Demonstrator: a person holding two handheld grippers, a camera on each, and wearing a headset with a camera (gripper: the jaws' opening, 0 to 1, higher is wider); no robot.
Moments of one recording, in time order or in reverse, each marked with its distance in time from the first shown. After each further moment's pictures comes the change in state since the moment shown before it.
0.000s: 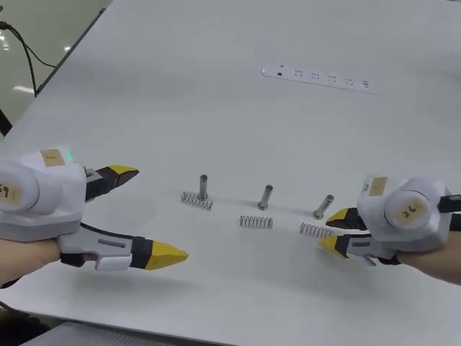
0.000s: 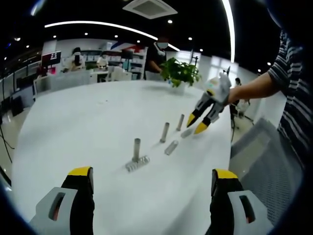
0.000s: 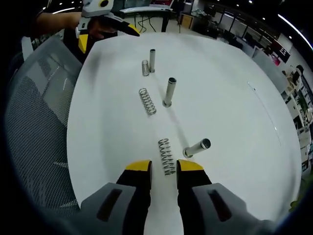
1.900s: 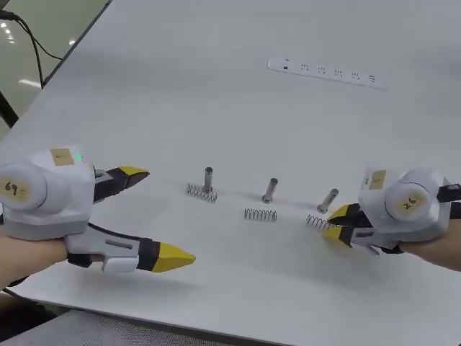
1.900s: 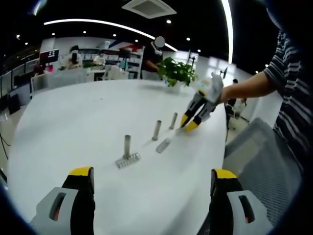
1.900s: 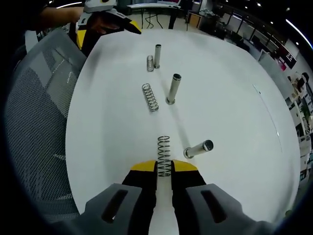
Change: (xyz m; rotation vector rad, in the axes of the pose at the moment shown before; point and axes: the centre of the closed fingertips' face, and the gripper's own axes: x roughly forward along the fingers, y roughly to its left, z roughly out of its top) left arm 0.001 -0.017 -0.006 -0.011 0.005 -0.040; right arm 0.001 0.001 -0.002 -0.063 0.017 0.030
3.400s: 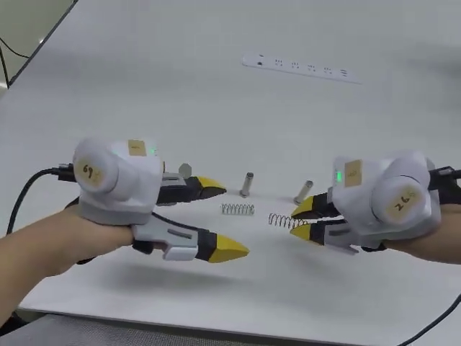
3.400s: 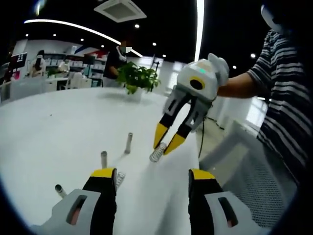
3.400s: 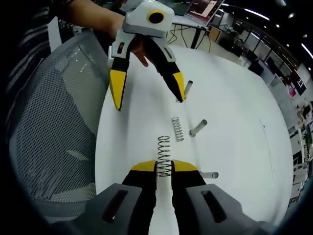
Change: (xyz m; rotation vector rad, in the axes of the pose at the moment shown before) left arm 0.080 -0.085 0.046 0.067 -0.064 -0.338; right arm -0.038 0.043 0.052 -0.173 -0.061 0.058
